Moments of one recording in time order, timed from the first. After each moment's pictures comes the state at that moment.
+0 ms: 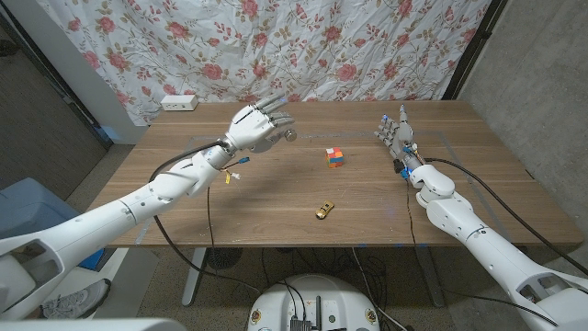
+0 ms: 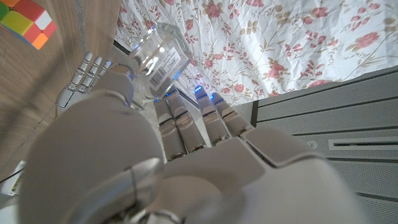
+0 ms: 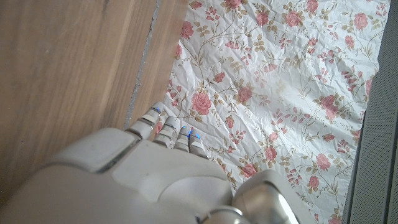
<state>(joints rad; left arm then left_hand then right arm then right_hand) 0.66 0.92 0.78 -1.62 1.21 0.02 0.90 0.90 0.03 0.37 -0.16 0.17 0.84 -0.11 0.21 0.17 0.85 -0.22 0.19 0.18 0.49 -0.05 0.18 0.17 0.26 -0.04 0.19 0.17 -0.84 -0.51 -0.37 -1.30 0.65 0.29 0.03 -0.02 0.06 -0.02 0.18 0.28 -0.03 0.03 0.21 0.22 -0.07 -0.06 0.21 0.35 -0.04 -0.03 0.23 0.42 0.16 0.02 0.21 0.18</state>
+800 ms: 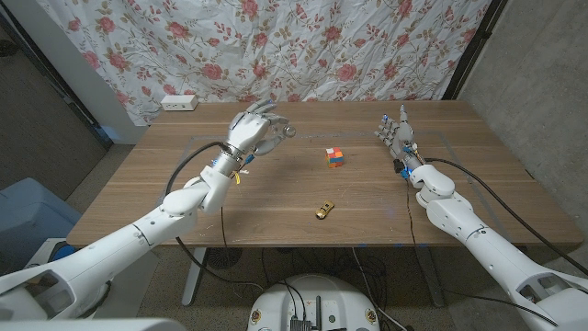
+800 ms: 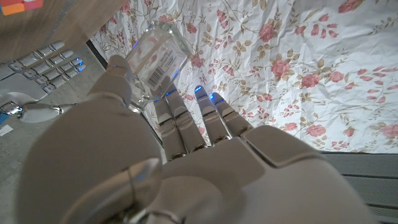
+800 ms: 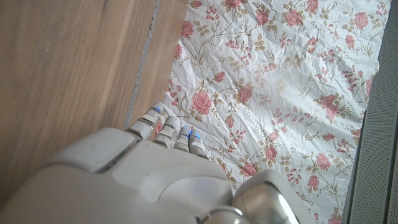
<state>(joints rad) 0.83 0.81 0.66 -1.72 0.89 0.08 0.73 0.87 0.03 0.36 -0.16 0.17 0.84 -0.11 0.21 0.17 0.86 -0.22 0.19 0.18 0.50 -0.05 0.18 0.17 0.26 -0.04 0.19 0.17 -0.84 -0.51 -0.37 -1.30 0.65 0.29 0.03 -0.02 0.06 -0.02 0.18 0.28 -0.03 0.03 0.21 0.22 -0.07 -0.06 0.21 0.35 -0.04 -0.03 0.23 0.42 0.16 0.02 0.21 0.18</state>
